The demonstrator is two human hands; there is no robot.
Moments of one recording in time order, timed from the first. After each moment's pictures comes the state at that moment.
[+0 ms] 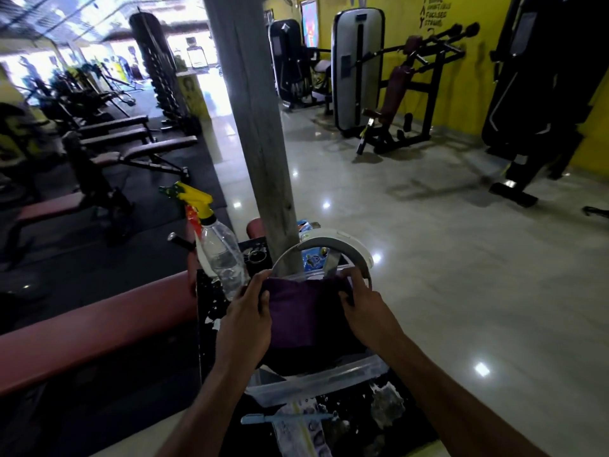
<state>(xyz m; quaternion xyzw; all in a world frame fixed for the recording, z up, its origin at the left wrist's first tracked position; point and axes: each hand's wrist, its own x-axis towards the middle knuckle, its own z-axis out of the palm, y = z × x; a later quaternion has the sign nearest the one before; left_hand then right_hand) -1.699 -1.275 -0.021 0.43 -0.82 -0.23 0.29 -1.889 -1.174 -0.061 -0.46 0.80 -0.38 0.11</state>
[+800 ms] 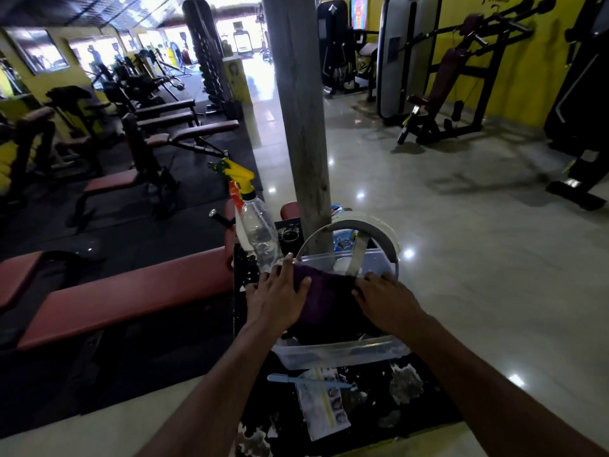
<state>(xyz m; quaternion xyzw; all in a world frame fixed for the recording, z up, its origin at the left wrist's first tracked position) -1.698 -1.286 -0.037 0.52 -0.85 -0.10 0.05 -1.893 -1.178 -0.076 -0.64 0.77 -0.05 -0.06</state>
